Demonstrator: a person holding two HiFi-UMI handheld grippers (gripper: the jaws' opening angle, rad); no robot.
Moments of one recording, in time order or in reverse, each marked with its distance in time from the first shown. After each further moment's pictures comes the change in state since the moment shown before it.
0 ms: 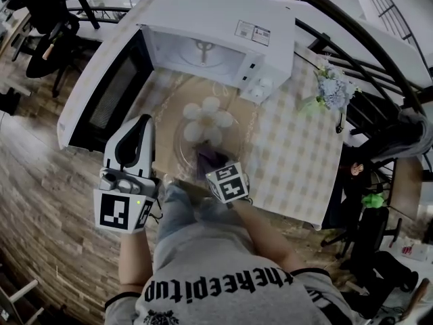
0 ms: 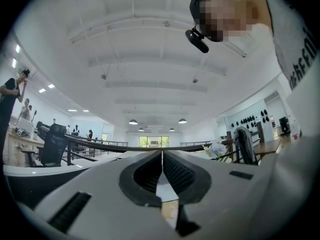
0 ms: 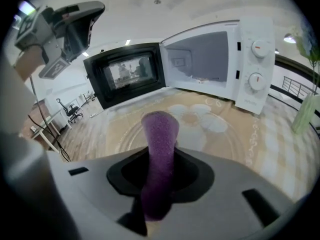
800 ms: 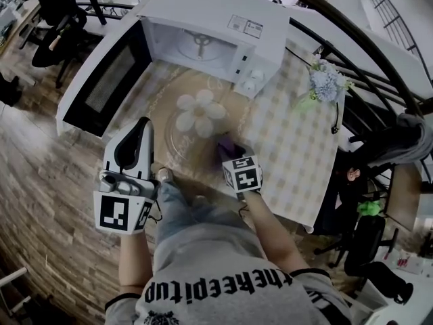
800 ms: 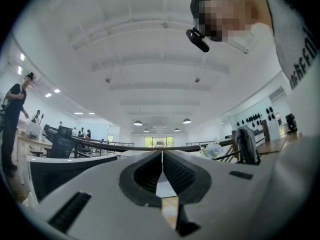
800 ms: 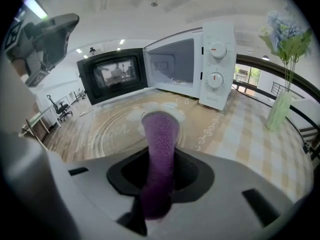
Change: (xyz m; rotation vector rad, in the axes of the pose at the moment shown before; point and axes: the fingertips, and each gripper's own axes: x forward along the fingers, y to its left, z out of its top) left arm -0.033 -0.049 0.000 0.013 -0.005 0.071; right arm -0.045 -0.079 -0.032 0.009 -0.017 -0.112
